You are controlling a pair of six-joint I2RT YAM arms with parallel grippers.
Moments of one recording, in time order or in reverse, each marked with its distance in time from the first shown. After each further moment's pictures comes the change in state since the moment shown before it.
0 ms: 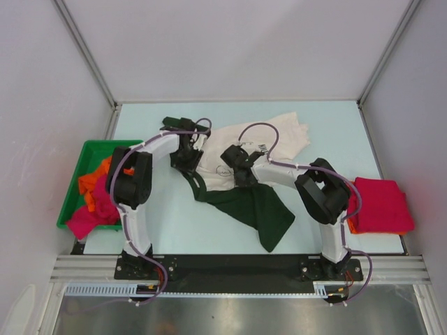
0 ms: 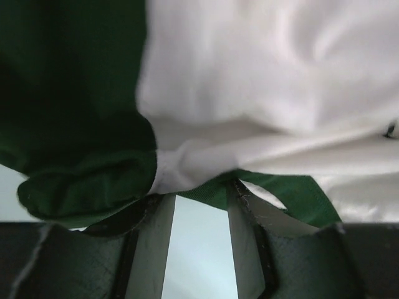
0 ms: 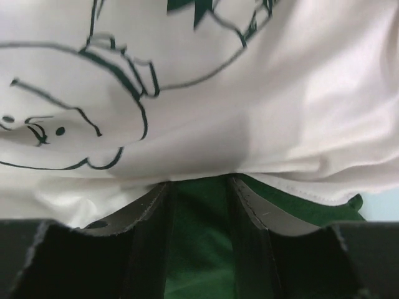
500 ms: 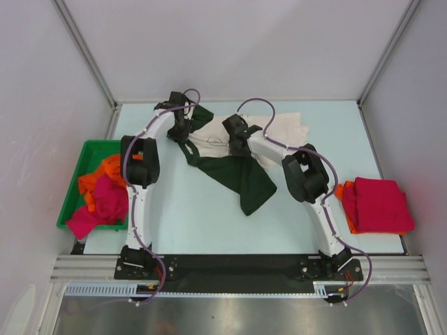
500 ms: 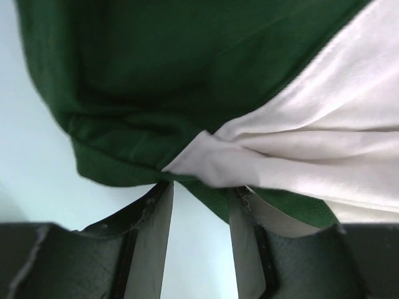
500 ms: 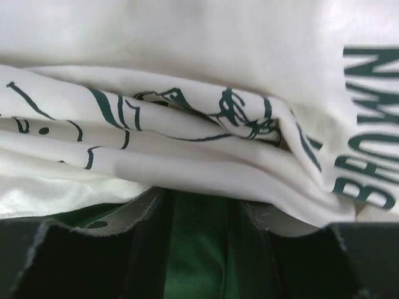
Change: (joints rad) left arm 0.135 0.375 0.605 -0.033 -0.129 0.008; right arm -0.171 0.319 0.487 0.012 -0.092 -0.122
